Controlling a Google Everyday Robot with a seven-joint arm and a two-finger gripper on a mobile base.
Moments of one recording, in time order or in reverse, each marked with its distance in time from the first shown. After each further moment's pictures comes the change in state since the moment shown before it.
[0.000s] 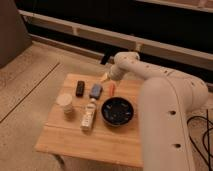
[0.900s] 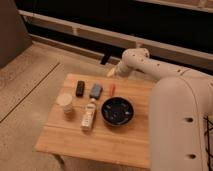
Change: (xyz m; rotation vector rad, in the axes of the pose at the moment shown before) arm -0.019 0.001 -0.040 -0.033 -0.096 0.068
